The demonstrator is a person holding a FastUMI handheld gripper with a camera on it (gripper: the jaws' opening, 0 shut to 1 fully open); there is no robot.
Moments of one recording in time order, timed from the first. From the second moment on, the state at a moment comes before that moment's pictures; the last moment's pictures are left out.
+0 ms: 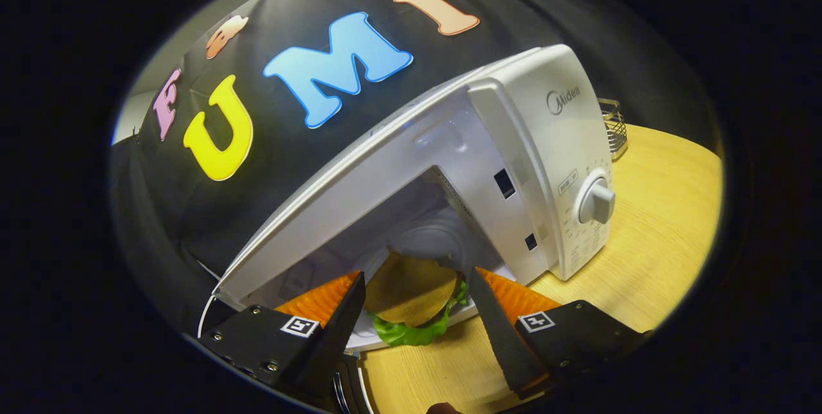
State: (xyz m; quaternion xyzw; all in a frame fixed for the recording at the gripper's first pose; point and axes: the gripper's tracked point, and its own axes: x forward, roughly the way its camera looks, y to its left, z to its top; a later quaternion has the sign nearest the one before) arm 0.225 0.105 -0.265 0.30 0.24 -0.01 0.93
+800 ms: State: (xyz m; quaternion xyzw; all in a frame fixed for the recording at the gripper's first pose) arm 0.084 0.163 -0.122 0.16 0.16 0.16 0.96
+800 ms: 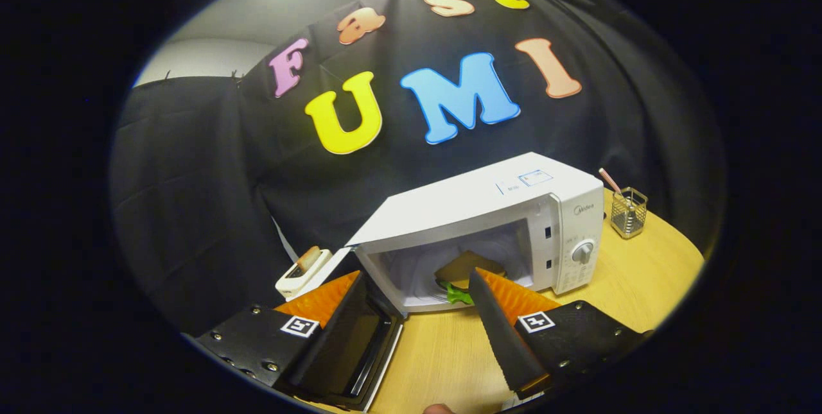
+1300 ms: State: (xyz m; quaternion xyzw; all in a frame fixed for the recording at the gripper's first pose) arm -0.005 0.261 -0.067 0.12 0.12 0.33 0.93
